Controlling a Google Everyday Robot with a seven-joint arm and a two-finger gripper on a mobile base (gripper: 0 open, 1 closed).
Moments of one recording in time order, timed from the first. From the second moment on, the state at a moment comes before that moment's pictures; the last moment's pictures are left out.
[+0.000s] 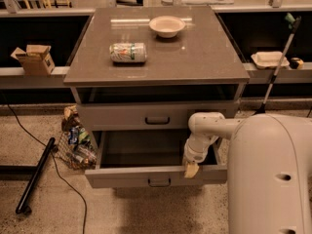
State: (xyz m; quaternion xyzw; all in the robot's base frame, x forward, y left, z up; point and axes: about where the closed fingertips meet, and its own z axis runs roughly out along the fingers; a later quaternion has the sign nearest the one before) arm 0.572 -0.139 0.411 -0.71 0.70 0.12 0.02
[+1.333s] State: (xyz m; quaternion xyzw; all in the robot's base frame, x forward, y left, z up) arm 0.503 -0.151 0.430 -0.71 0.69 0.15 0.02
